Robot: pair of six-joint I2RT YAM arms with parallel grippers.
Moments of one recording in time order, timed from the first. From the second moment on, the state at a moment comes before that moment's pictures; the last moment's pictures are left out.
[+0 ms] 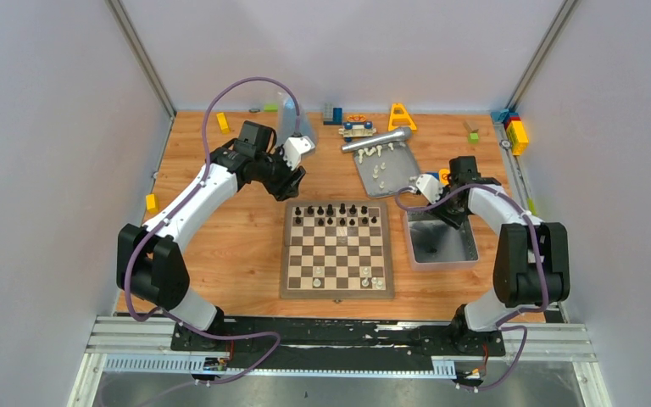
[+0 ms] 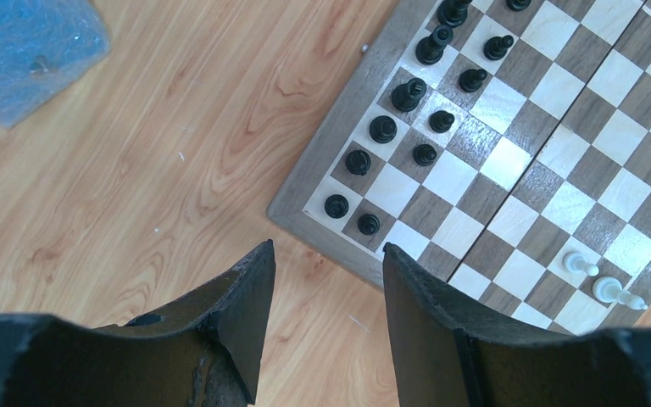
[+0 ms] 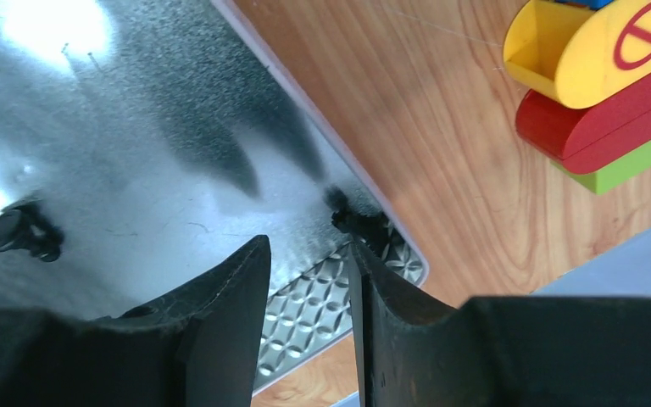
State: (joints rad) left arm -0.39 1.54 1.32 -0.67 0.41 0.48; right arm 0.03 1.56 0.96 -0.61 -0.05 -1.00
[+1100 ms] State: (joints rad) left arm -0.39 1.55 1.32 -0.68 0.40 0.49; right arm 0.03 1.67 0.96 -0.49 0.06 -1.15
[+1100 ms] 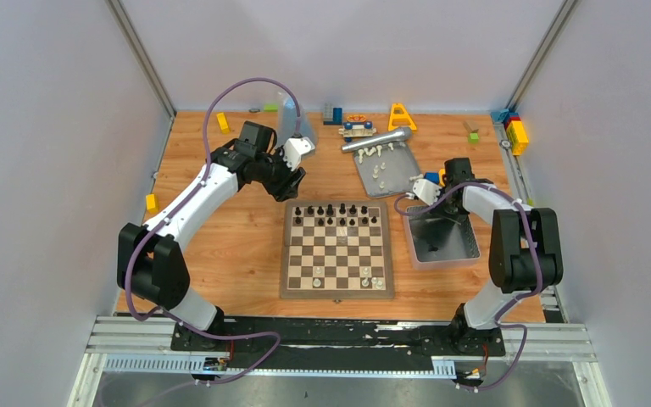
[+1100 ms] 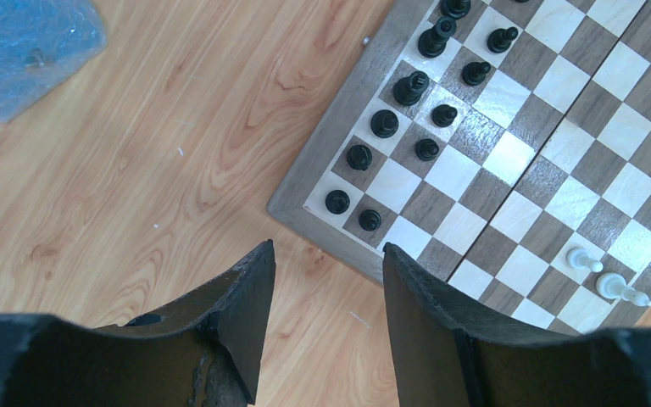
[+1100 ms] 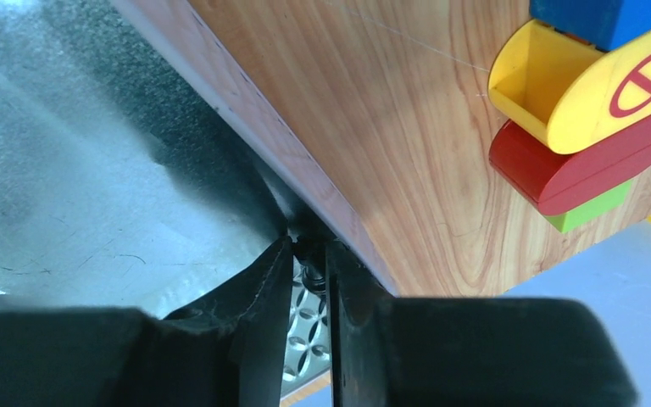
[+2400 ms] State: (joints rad) left arm -0.34 1.52 1.32 -0.68 0.45 0.51; right arm 0.14 1.37 1.01 -0.59 -0.80 -0.68
